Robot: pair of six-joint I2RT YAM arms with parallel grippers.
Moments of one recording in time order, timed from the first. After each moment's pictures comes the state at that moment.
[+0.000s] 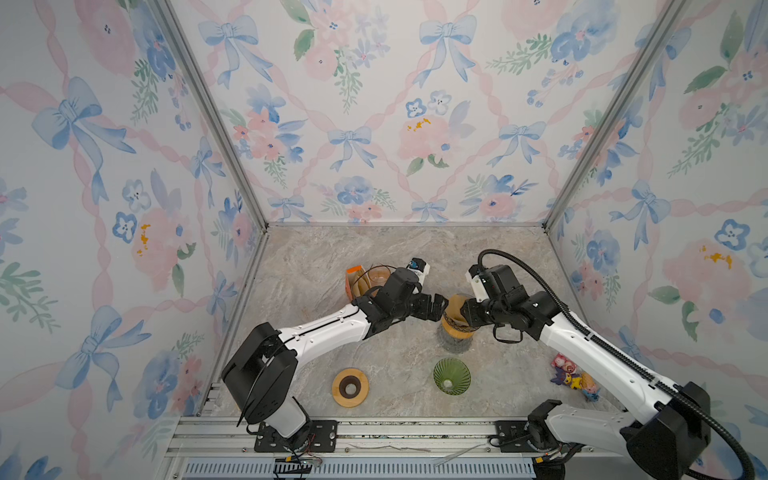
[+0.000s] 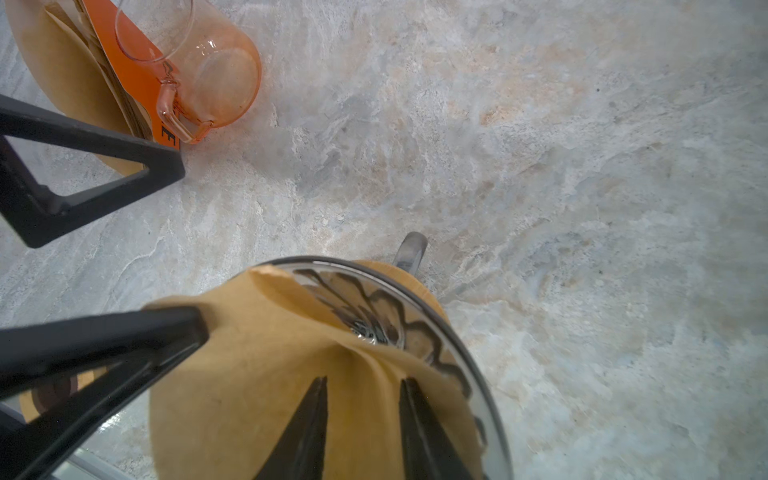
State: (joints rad) left arm -0.82 1.54 1.04 -0.04 0.10 -0.48; right arm 0.57 1.21 1.02 -0.76 0.01 0.32
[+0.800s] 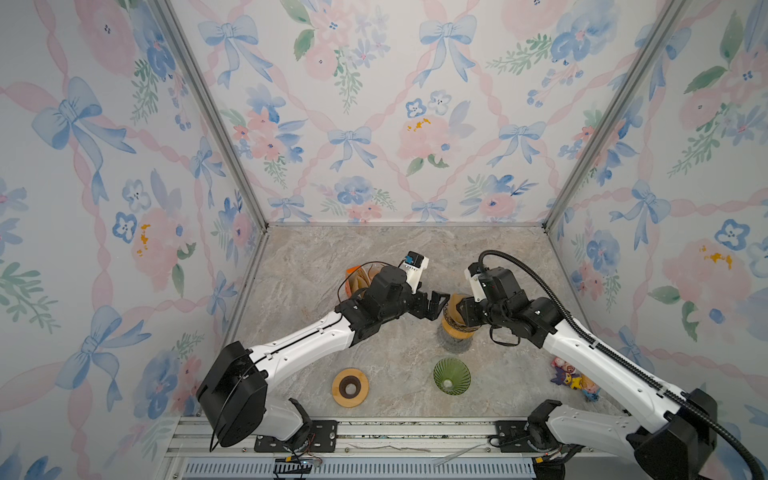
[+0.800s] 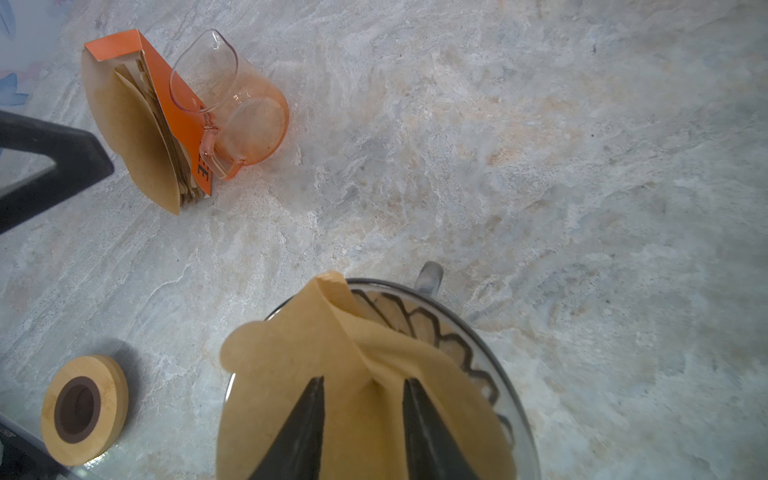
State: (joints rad) left arm -0.82 1.40 1.00 0.02 0.13 -0.38; right arm 0.62 1.17 1.00 -0.68 0.06 0.36
